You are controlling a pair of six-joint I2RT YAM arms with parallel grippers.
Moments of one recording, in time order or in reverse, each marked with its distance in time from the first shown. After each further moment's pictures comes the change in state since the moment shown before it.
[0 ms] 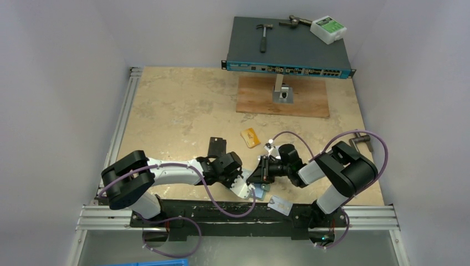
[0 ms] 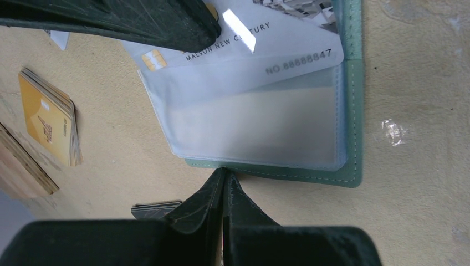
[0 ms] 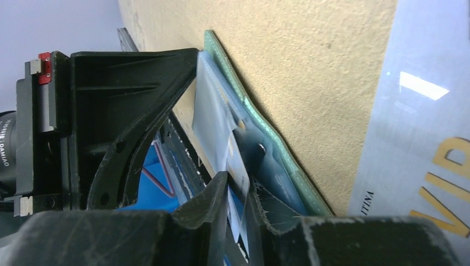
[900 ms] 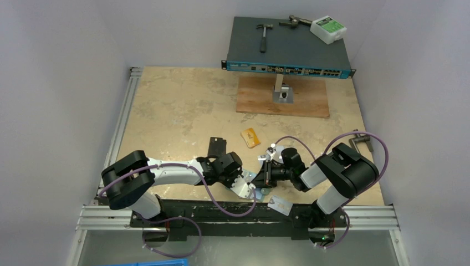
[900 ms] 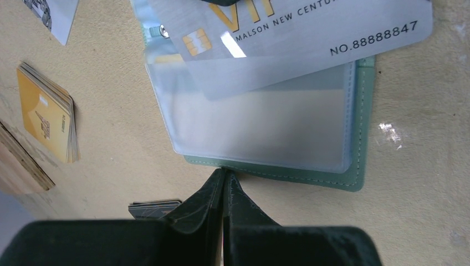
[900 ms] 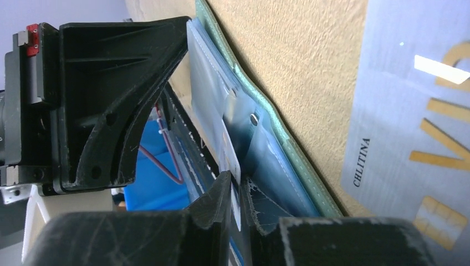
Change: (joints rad) left arm 0.000 0.000 -0.001 0.005 -0.007 -0.026; right arm 0.001 -0.022 -0.057 0.031 -0.040 0.047
